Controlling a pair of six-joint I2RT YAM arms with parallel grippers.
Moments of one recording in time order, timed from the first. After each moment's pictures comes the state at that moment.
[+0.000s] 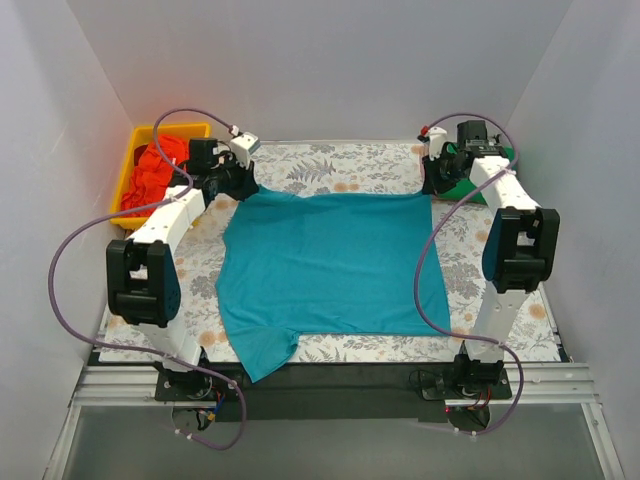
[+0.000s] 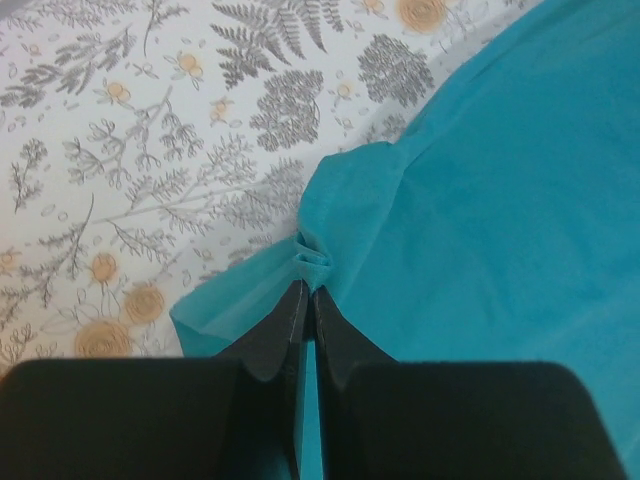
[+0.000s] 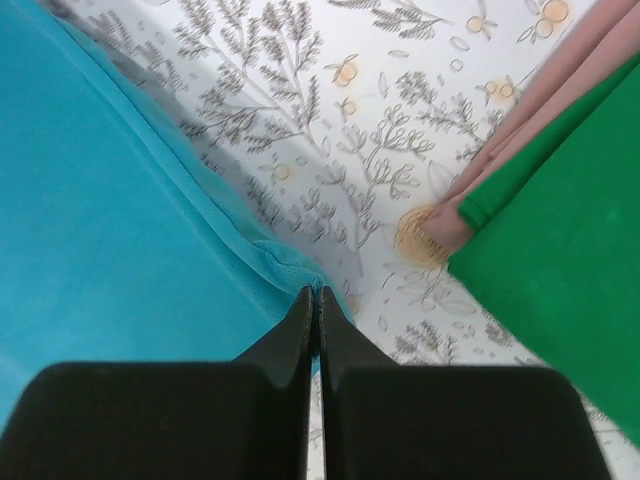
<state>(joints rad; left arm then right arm) -0.11 1.78 1.39 -0.29 0.51 0.28 0.02 2.01 1.71 -0.68 -0.45 -0.45</state>
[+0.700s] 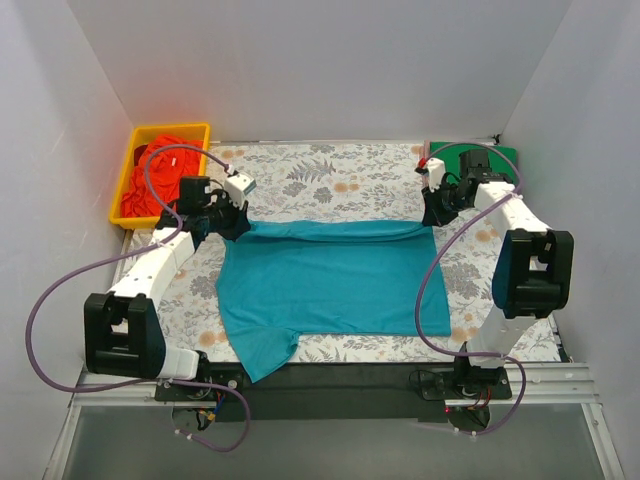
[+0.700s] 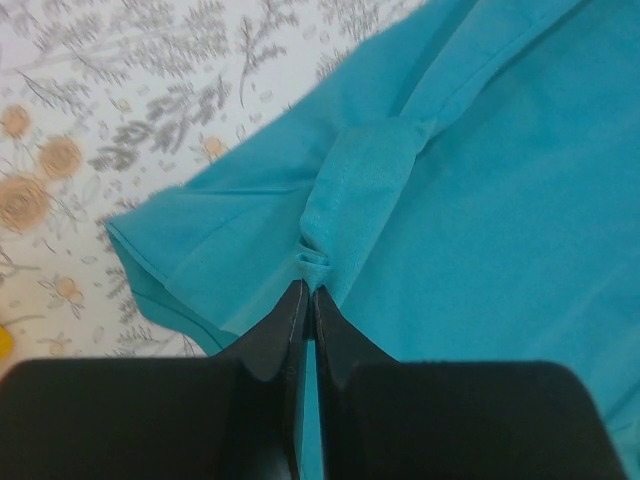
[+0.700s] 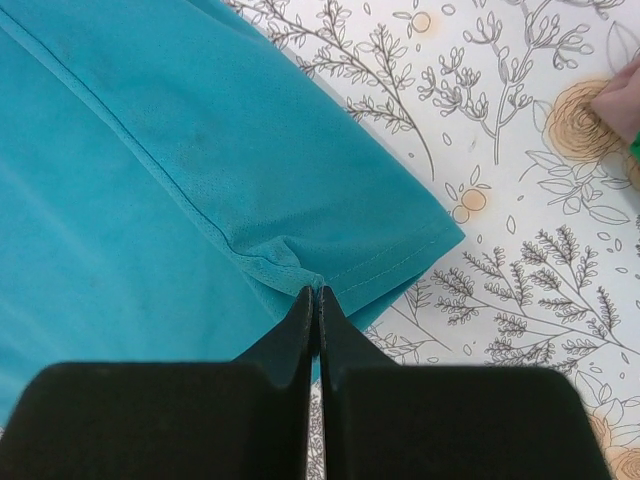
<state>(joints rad) -0.11 1.40 1.01 -0.35 0.48 0.36 0.01 1.75 1.33 -0.69 -0.52 -0.56</state>
